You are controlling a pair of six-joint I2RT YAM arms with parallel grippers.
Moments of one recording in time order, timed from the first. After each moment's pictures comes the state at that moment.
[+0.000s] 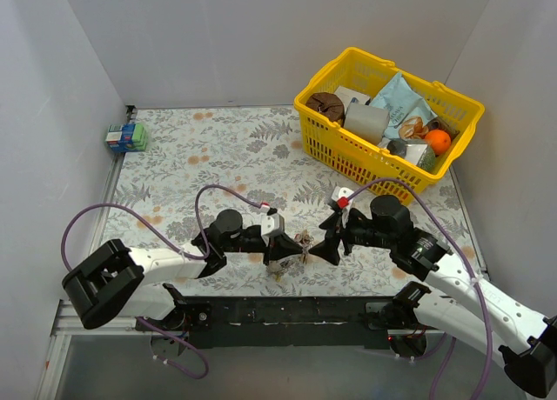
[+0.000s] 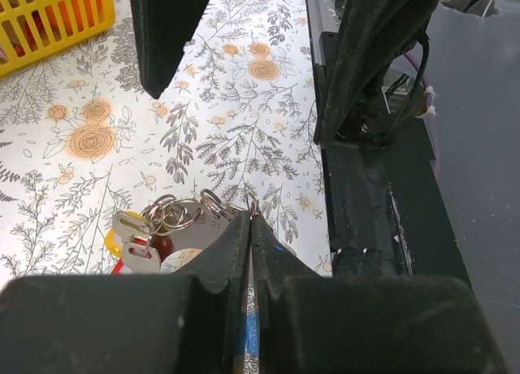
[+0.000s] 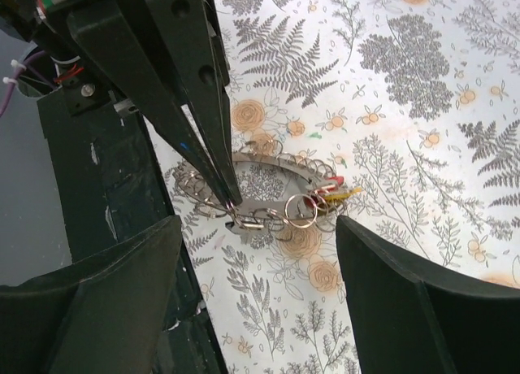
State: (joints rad) left arm -0.88 1.29 0.39 0.78 0.68 -0.03; right arm 0.76 0.75 0.60 -0.27 -0.49 0.00
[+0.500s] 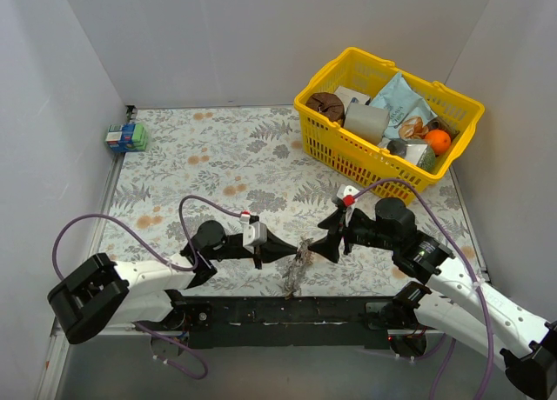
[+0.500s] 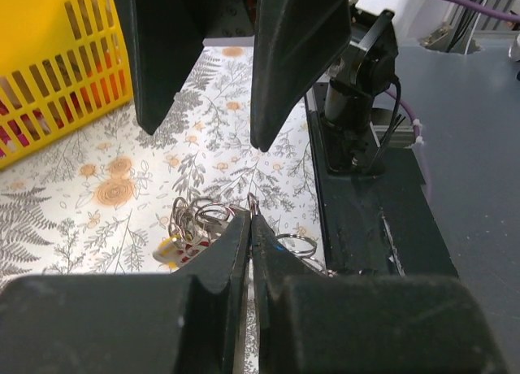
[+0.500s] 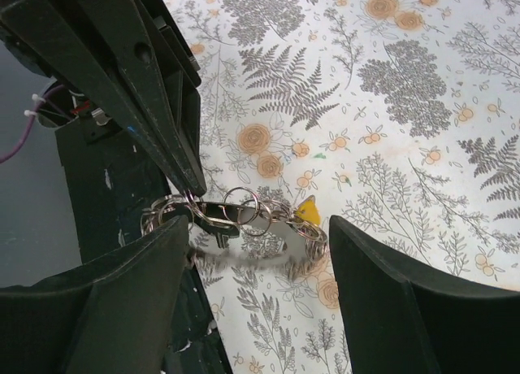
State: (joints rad) left arm -0.88 1.16 0.26 0.98 0.67 -0.05; right arm 0.76 0.69 0.56 -0.20 -0.47 0.08
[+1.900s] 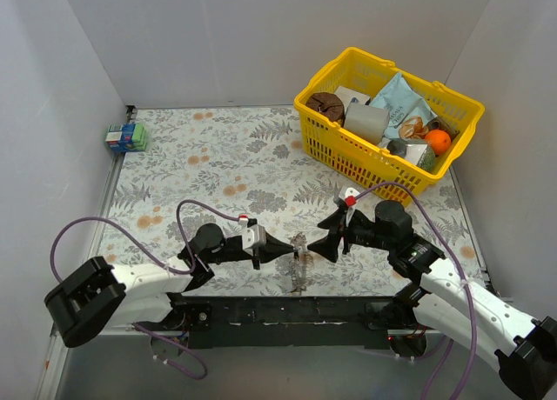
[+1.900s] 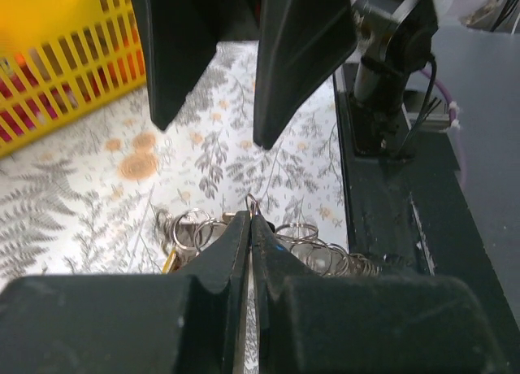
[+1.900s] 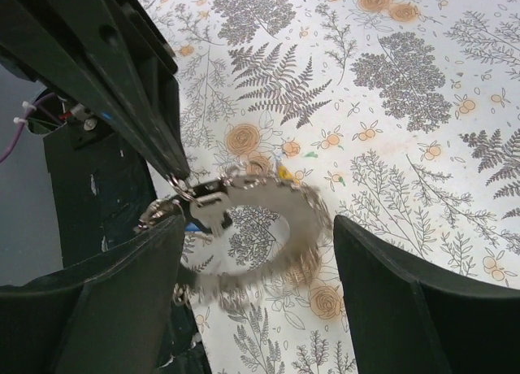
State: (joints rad) left arm -0.88 1.18 0.22 0.99 0.60 0.00; right arm 0.69 0.72 0.43 -0.01 -0.55 0.11
